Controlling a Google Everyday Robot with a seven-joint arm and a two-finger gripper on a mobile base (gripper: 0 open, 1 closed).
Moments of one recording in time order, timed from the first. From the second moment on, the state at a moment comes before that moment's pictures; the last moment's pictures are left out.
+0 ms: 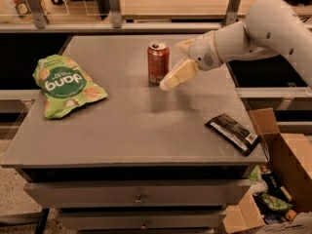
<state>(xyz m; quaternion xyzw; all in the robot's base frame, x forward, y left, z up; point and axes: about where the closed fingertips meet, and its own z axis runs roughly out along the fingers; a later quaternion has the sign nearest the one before) 0.645 -0.049 0.882 -0.53 0.69 0.27 0.41</state>
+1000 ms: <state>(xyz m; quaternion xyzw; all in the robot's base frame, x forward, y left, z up) 0.667 -0.004 0.869 -0.47 0.66 0.37 0.46</state>
